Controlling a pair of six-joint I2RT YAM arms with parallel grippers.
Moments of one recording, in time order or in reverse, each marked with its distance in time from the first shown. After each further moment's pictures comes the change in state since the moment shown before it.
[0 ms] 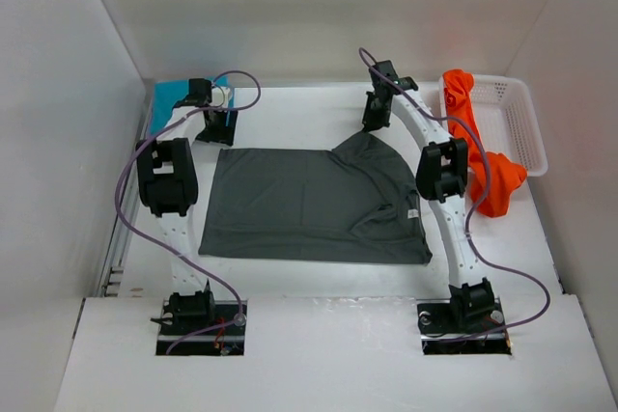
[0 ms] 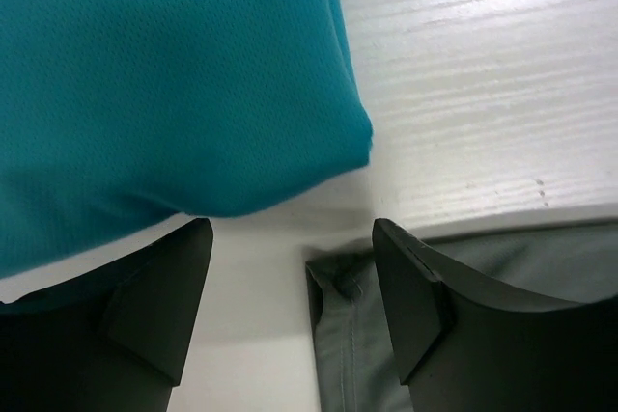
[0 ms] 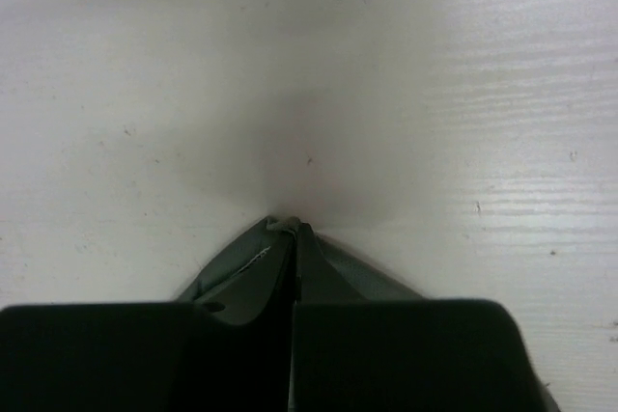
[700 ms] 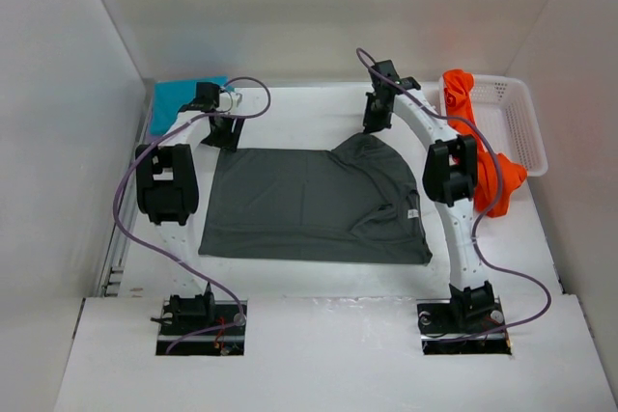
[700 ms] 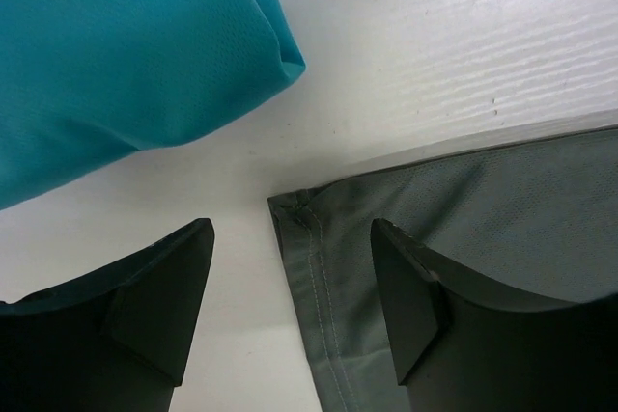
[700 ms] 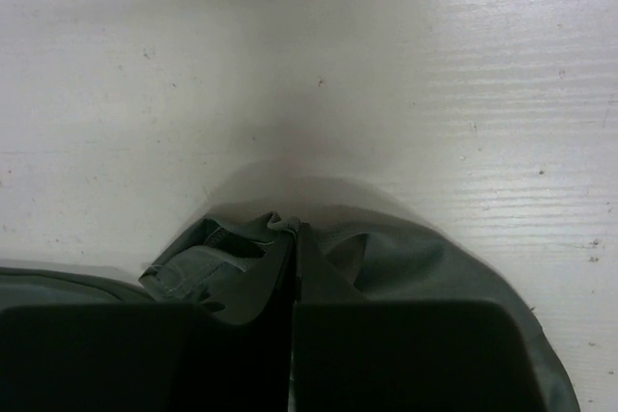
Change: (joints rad) left arm -0.053 -0.128 -0.134 0.005 -0.047 0.076; right arm 0.019 -0.180 -0.245 0.069 0.012 -0.024
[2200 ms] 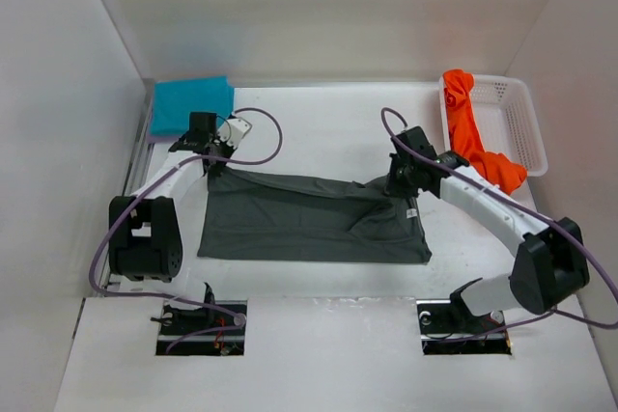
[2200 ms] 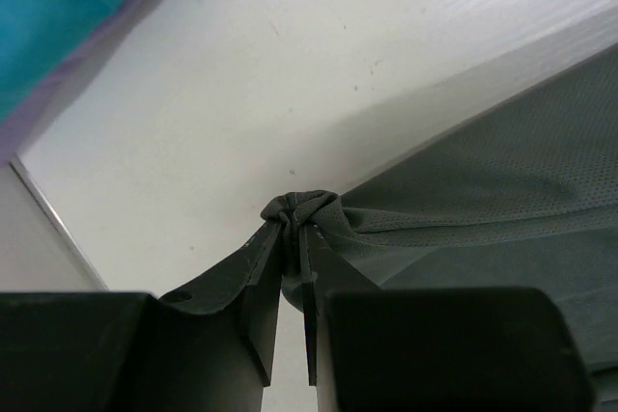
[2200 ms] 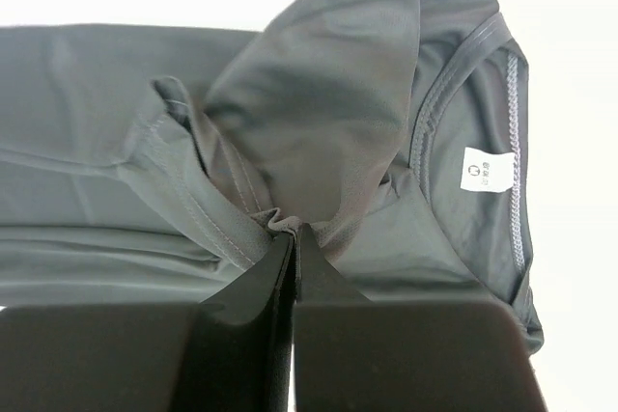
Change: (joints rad) left arm -0.045 -0.477 -0.525 0.153 -0.023 0.312; right arm 0.177 -1.058 -1.252 0.233 0.076 0.182
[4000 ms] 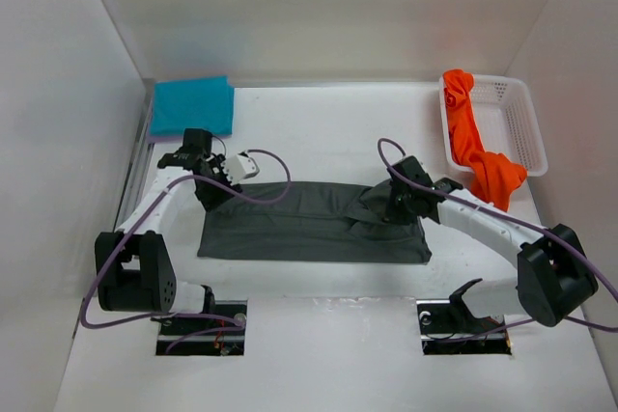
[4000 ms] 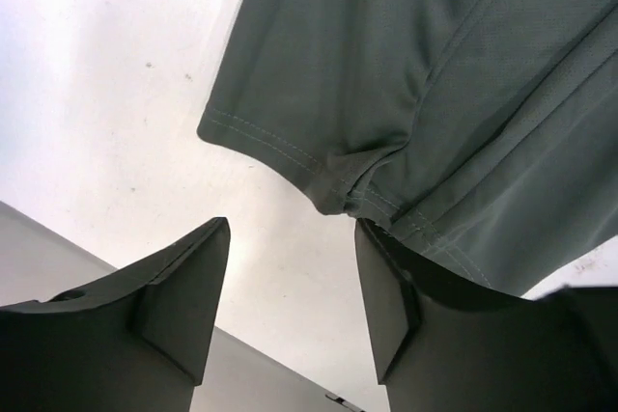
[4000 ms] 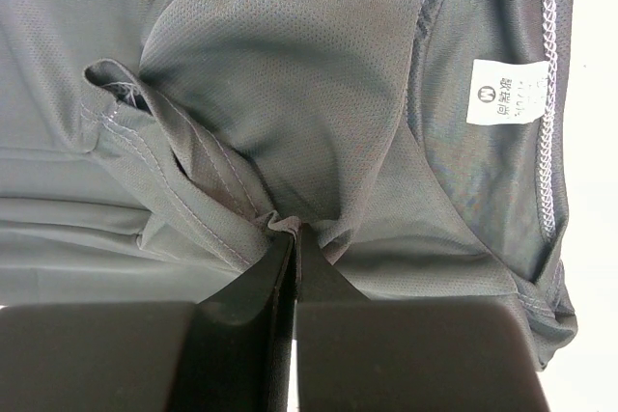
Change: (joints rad) left arm 0.002 -0.211 -0.084 -0.383 0.108 0.425; right arm 0.065 -0.080 -0.253 0.111 0.001 0.081
